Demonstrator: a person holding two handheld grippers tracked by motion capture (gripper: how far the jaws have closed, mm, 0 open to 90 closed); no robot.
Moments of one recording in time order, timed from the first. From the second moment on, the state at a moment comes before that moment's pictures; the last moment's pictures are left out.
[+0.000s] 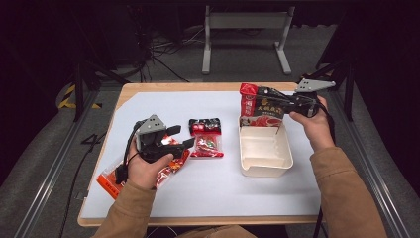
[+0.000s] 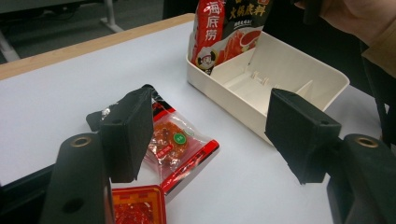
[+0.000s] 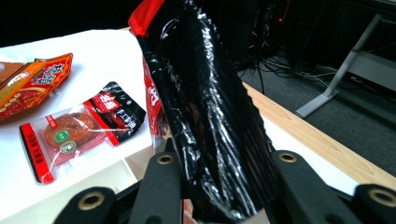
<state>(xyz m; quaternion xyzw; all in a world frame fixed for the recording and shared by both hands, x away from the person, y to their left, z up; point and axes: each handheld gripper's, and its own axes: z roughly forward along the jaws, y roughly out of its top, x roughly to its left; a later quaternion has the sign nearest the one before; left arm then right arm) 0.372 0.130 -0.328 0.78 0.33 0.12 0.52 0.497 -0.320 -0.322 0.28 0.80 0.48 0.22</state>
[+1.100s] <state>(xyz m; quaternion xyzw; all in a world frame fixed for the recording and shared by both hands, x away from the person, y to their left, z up) 0.380 0.148 -0.322 0.79 0.31 0.14 0.51 0.427 -0.346 -0.294 0.36 0.75 0.49 0.25</state>
